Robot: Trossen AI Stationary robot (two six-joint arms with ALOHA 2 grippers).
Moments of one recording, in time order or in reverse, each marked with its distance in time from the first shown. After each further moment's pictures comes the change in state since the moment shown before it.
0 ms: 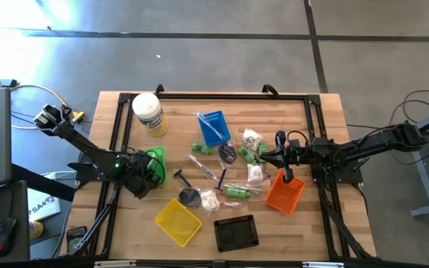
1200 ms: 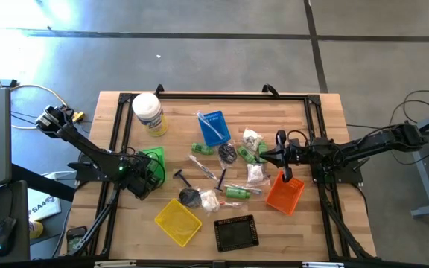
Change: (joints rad) left arm 0.000 0.067 0.000 -0.043 0.057 -0.003; right arm 0.000 0.000 0.000 -0.003 0.030 -0.002
